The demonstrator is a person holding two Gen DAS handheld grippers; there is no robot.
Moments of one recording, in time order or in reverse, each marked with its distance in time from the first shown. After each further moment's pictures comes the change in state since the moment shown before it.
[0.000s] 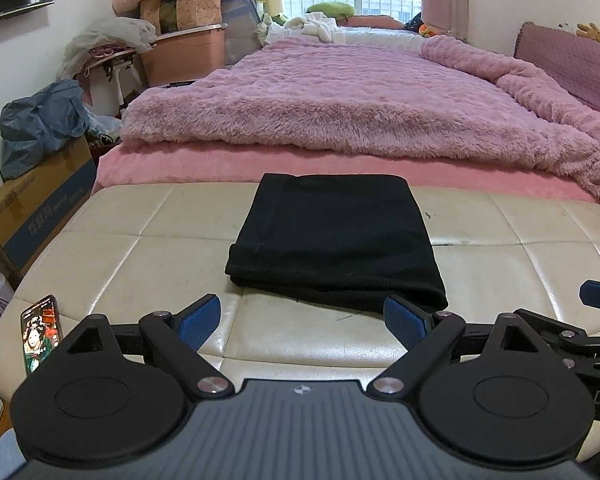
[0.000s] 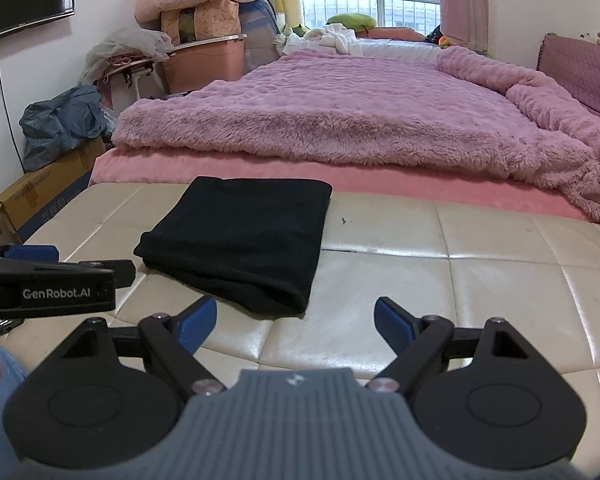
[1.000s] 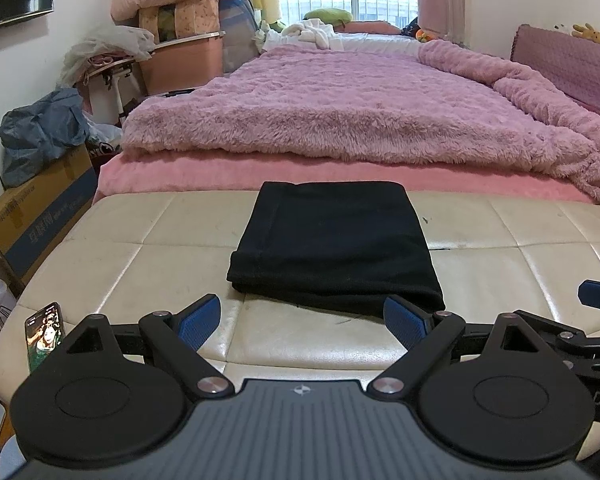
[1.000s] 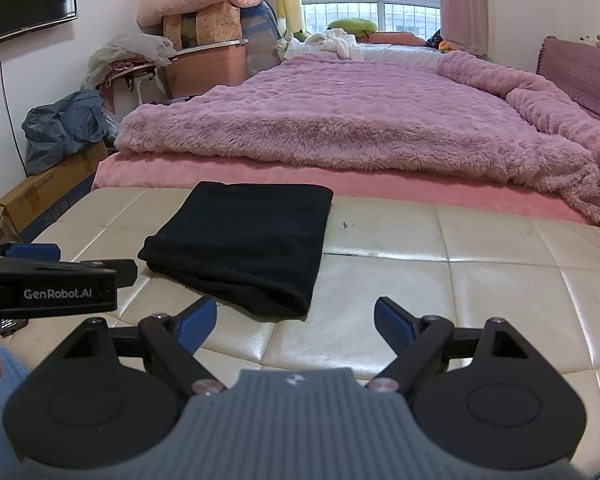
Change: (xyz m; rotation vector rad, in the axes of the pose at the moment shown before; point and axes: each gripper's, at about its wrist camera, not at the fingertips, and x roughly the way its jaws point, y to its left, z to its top) left arm -0.006 -0.001 0.002 0.018 -0.021 0.001; right arm -0.006 0.001 -0.001 0.001 -0.016 0.006
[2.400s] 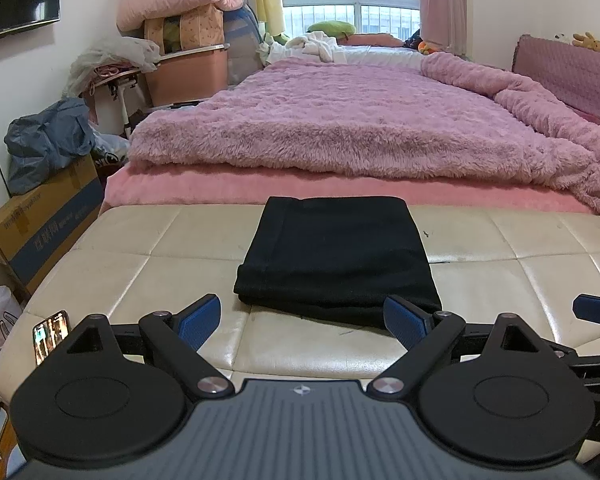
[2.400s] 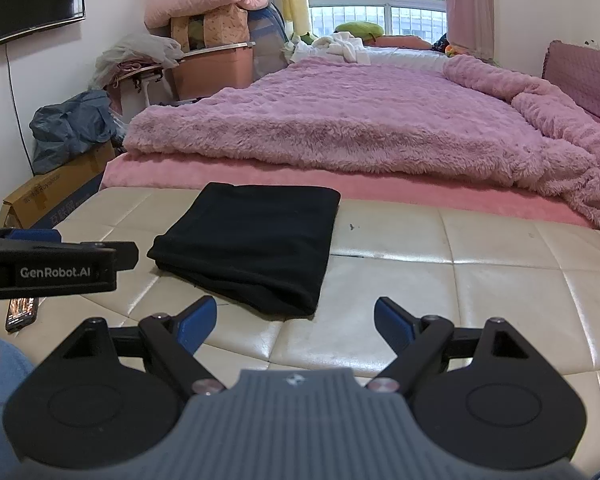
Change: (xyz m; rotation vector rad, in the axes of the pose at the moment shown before) left arm -0.013 0.000 0.003 -0.001 -0.039 0.012; right arm -0.007 0.005 -0.004 -0.010 -0.010 0.015
